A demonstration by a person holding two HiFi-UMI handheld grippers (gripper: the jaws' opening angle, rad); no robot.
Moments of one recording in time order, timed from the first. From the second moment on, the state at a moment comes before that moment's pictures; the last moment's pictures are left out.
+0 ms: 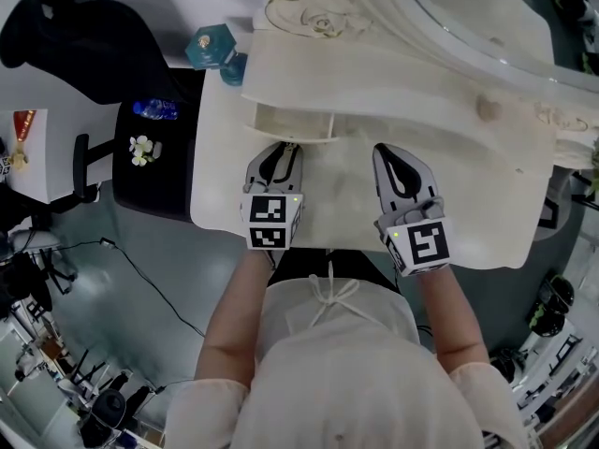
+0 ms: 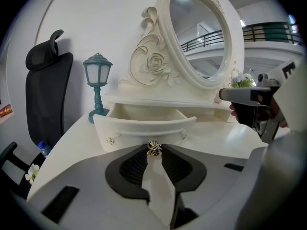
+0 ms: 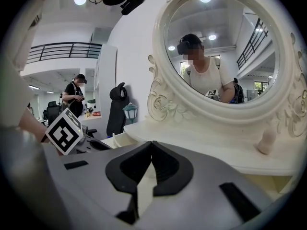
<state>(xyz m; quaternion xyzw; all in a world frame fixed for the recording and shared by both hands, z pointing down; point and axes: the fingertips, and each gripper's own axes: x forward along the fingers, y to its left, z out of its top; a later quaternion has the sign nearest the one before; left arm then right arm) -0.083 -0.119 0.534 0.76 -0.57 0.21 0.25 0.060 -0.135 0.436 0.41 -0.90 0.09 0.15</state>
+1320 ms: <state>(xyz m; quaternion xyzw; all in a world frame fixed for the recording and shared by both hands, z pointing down) -0.079 -0.177 0.534 0.78 -0.54 0.21 0.25 0.057 -0.173 0.436 0.44 -0.88 0.10 0.15</state>
